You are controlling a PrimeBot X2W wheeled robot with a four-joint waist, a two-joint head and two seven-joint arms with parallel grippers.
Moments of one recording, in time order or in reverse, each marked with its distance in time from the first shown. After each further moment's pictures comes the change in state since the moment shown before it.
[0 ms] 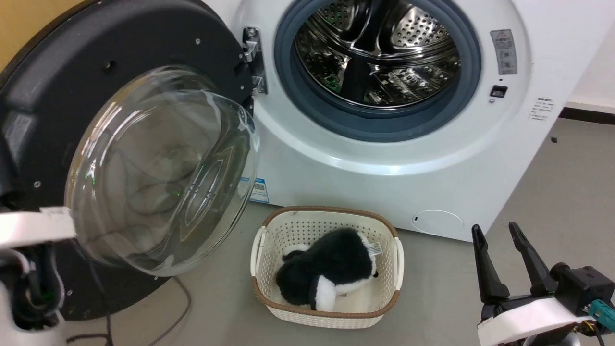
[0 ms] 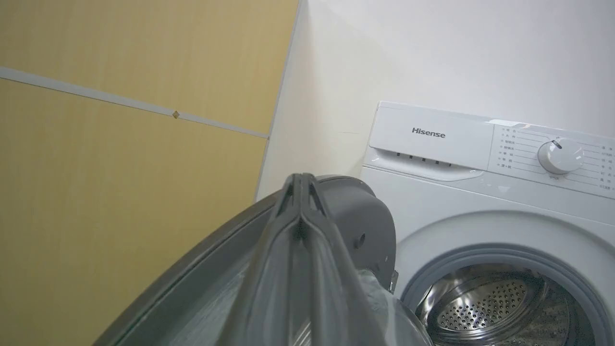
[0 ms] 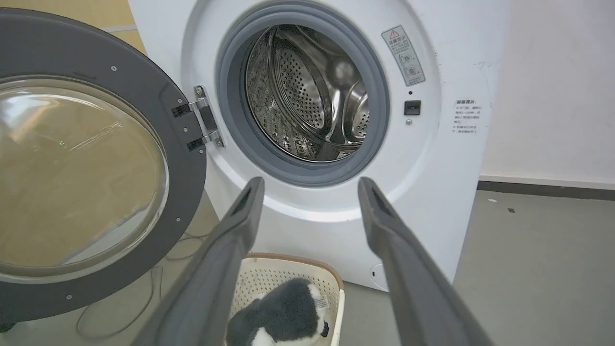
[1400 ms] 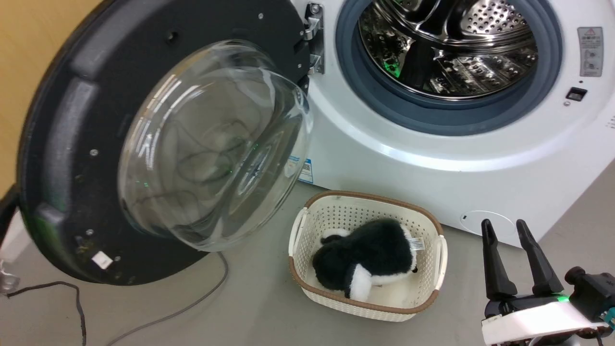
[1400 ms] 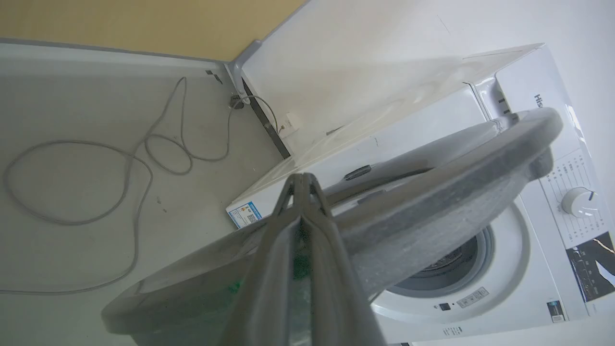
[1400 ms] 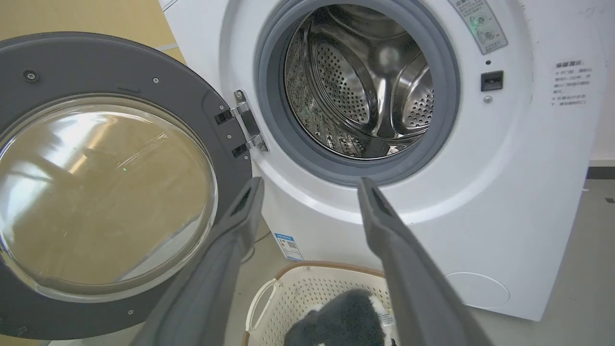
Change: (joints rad) left arm -0.052 0.142 0.220 0.400 -0.742 -0.074 0.657; right arm -0.006 0.000 0.000 0.026 0.117 0.000 -0.087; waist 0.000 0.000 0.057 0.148
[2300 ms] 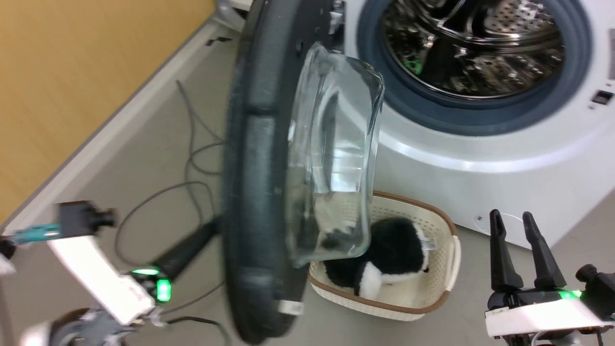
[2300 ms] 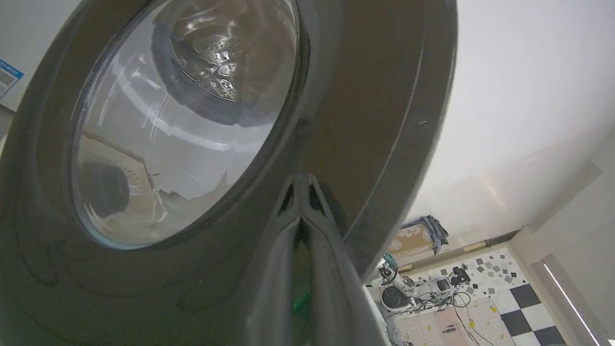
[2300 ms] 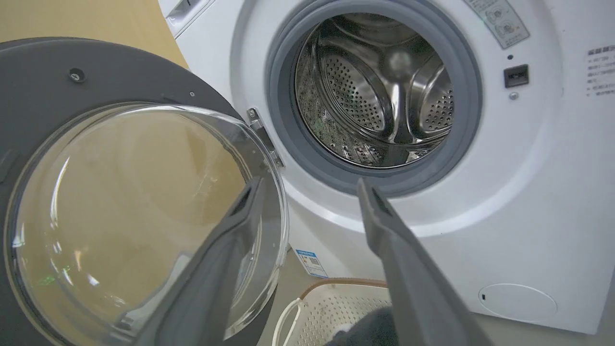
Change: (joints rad) left arm 0.215 -0.221 -0.359 -0.481 -0.324 -0.033 0.305; right arm -0.023 0.002 0.000 0.014 0.084 0.000 -0.053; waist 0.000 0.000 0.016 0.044
